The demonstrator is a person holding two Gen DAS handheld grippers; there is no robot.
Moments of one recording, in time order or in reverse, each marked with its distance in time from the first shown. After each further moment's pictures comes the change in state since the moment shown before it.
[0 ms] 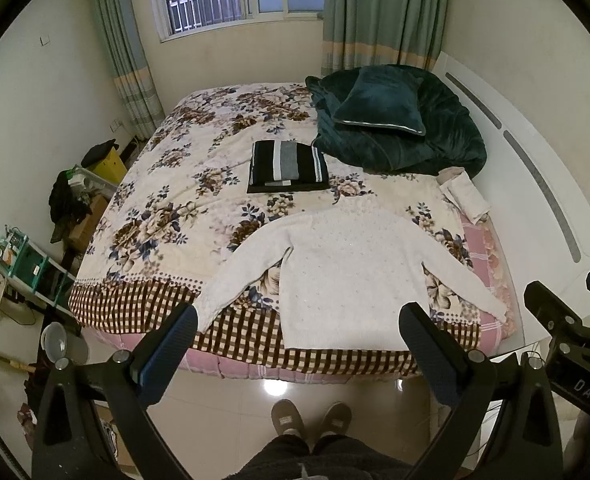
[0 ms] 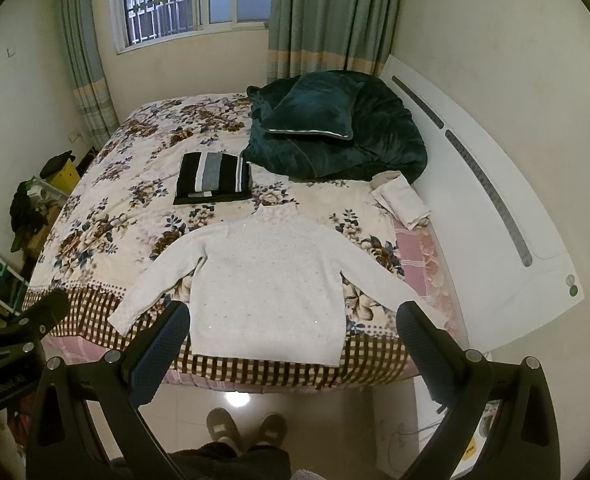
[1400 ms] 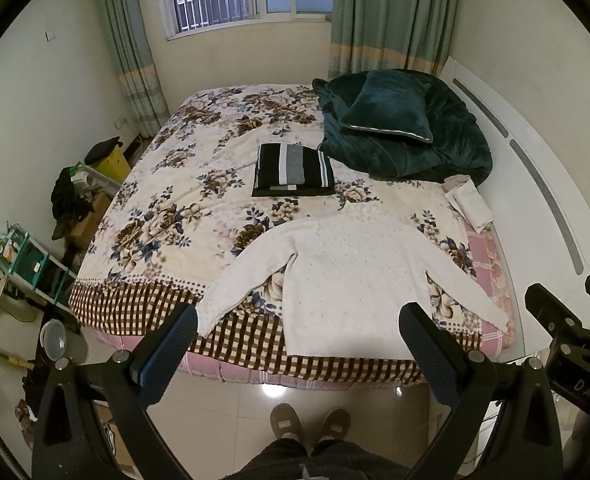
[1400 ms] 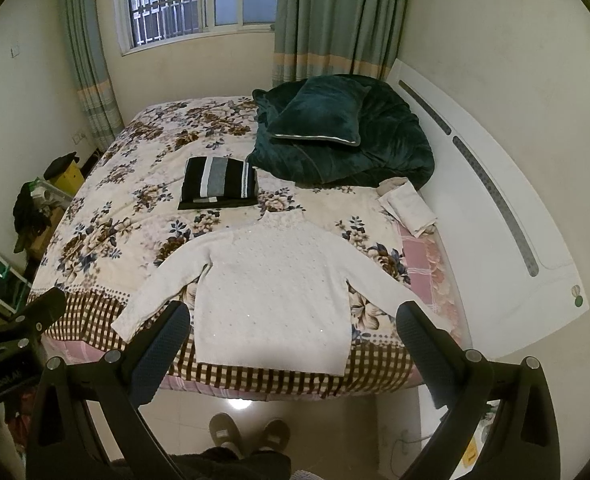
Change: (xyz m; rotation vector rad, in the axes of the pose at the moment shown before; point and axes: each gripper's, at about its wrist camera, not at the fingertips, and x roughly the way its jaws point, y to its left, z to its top) left arm 0.012 0.007 0.013 -0.023 -0.002 -0.002; right arm 0.005 0.021 0.022 -0.007 -0.007 0.006
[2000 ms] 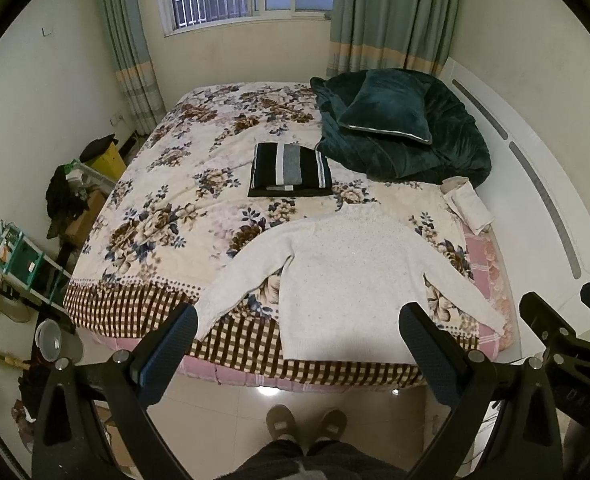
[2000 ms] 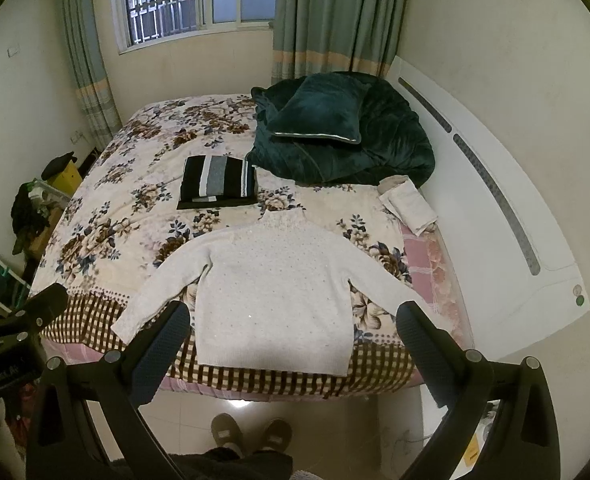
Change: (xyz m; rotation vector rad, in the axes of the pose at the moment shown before) left arm 0.012 0.010 0.011 -0.011 -0.004 -0.009; right arm 0.007 0.000 -0.001 0.016 0.002 0.003
